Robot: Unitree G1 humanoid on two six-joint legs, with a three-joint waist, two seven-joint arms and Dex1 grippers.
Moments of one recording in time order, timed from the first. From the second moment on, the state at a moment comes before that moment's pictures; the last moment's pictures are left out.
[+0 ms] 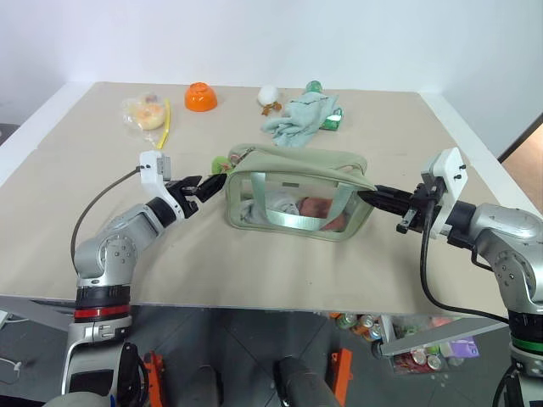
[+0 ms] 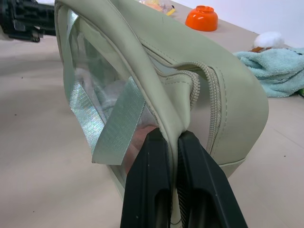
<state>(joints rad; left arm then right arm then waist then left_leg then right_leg) -0.57 0.34 0.23 0.07 -0.71 0.72 -0.43 -0.40 -0.81 -0.20 -0.20 0.53 0.59 0.89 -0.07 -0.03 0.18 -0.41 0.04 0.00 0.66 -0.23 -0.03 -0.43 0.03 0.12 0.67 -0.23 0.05</state>
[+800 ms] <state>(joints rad) -0.76 0.33 0.17 0.41 -0.54 0.50 -0.65 -0.38 -0.83 -0.20 -0.21 0.52 0.56 0.89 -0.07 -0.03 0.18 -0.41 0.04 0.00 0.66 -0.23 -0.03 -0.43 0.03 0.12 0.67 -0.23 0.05</state>
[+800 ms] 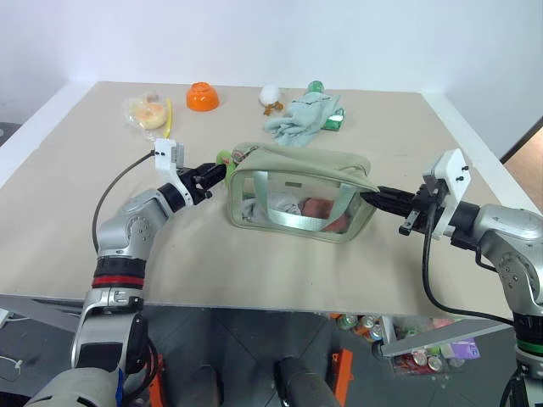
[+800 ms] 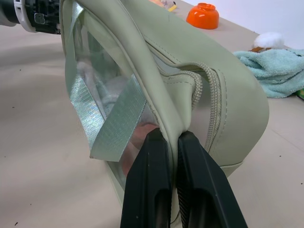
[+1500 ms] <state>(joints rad) -0.76 0.35 0.22 0.34 -0.54 0.45 -0.68 -0.37 -0.84 -0.20 -0.21 0.51 0.56 0.89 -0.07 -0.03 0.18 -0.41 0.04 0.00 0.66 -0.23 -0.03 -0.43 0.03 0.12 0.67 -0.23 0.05</state>
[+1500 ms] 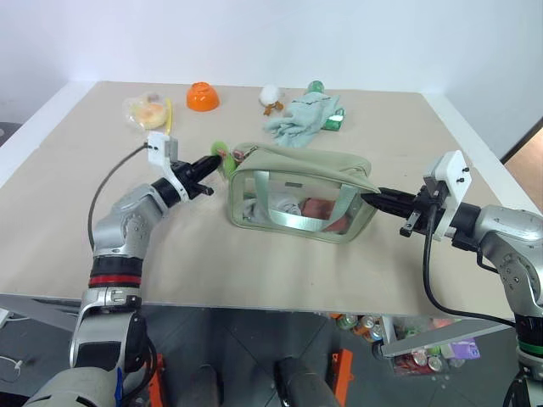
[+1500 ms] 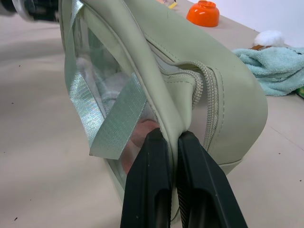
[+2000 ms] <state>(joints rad) -0.99 0.34 -0.02 0.24 -0.42 0.38 -0.80 -0.37 -0.84 -0.20 -0.21 0.51 0.56 0.89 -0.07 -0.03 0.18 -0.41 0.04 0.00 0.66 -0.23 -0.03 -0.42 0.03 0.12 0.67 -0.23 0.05</state>
